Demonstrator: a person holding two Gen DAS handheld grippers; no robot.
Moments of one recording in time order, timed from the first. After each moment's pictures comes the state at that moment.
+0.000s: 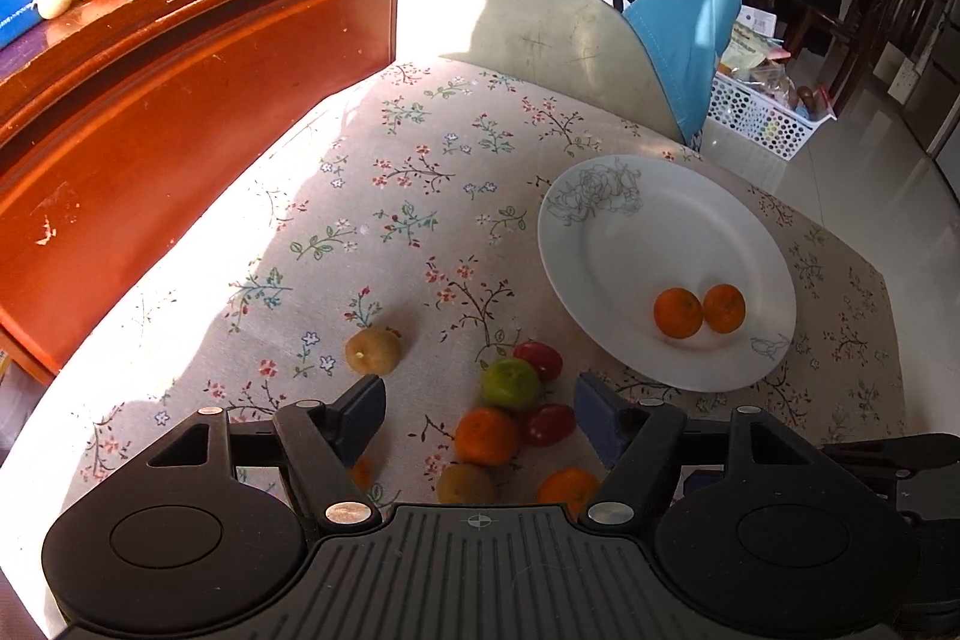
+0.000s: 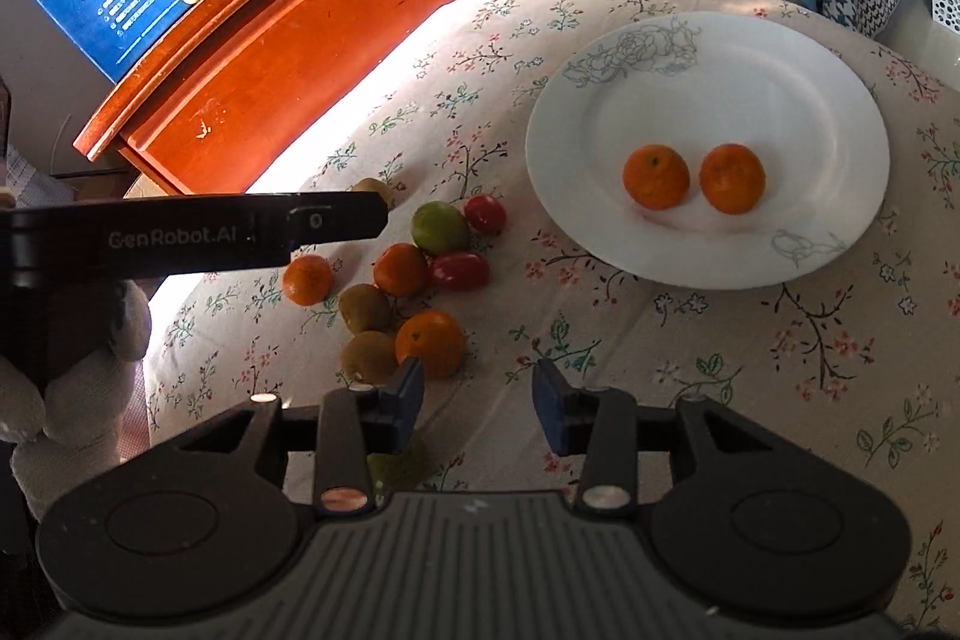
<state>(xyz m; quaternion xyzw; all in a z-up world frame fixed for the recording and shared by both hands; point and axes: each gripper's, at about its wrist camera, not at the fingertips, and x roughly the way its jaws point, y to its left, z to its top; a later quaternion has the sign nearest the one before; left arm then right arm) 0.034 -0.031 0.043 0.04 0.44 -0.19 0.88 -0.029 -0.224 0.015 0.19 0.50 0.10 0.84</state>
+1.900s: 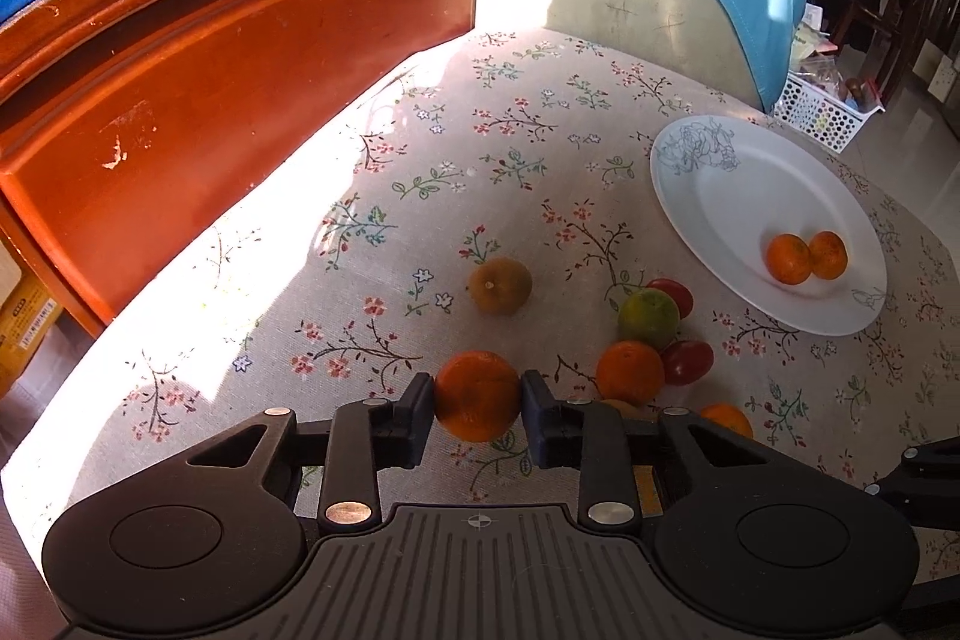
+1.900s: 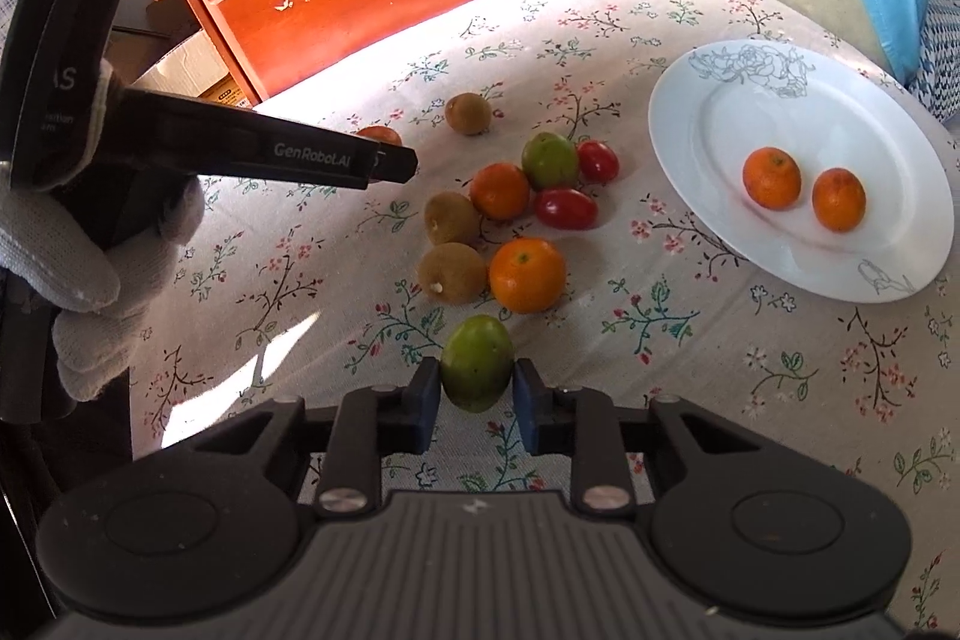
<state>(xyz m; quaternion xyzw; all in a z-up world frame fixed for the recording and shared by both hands) 0.030 0.012 0.008 0.05 0.44 -0.15 0.88 -0.042 -0.164 0.016 0.06 0.51 0.14 0.84</state>
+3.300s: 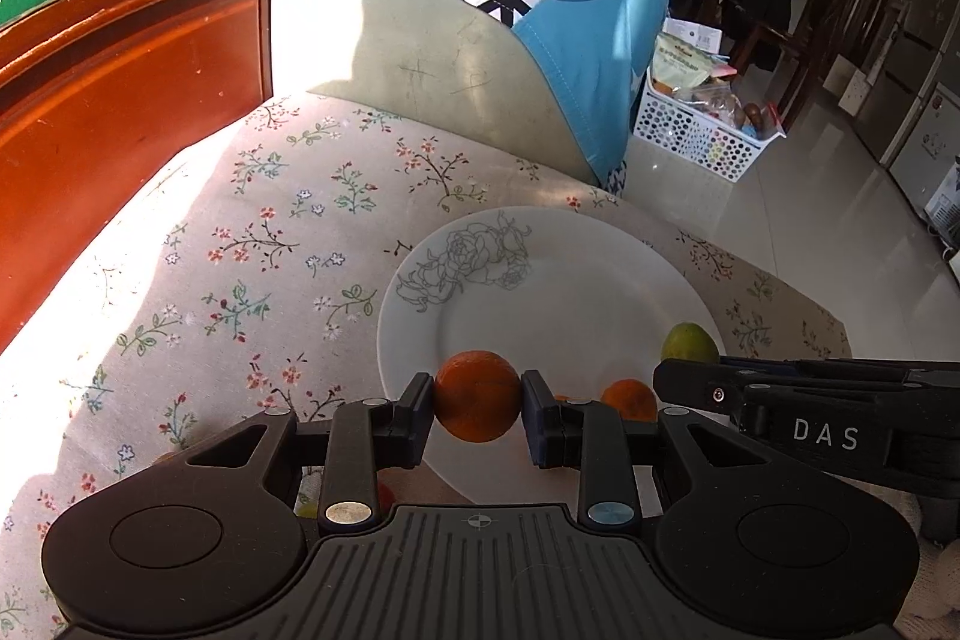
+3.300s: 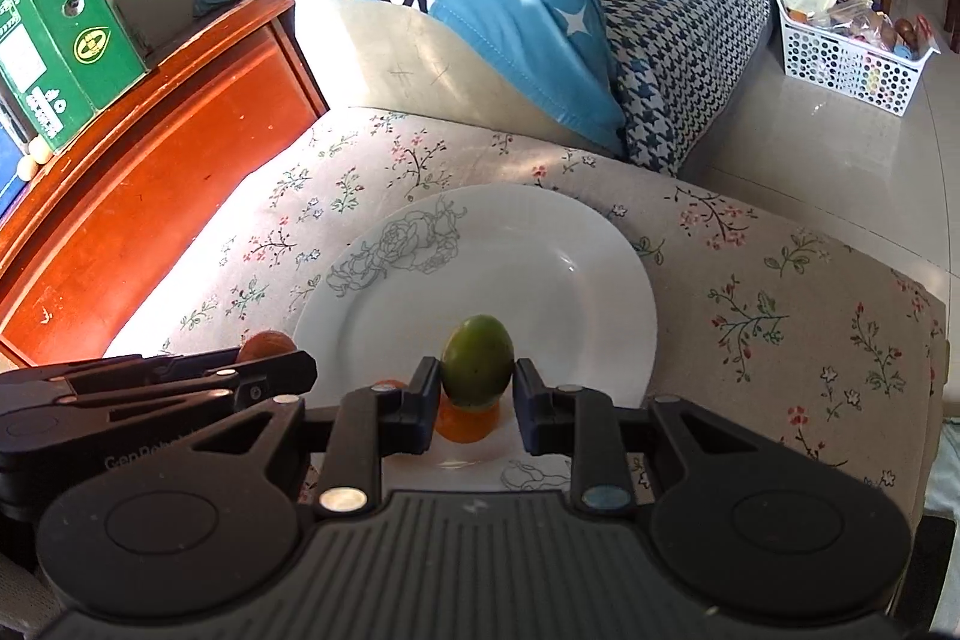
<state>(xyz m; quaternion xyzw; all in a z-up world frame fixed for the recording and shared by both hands) 0.072 -0.120 0.024 0.02 0.42 -0.25 0.87 0.014 -0.315 0.031 0.19 0.44 -0.07 0.88</state>
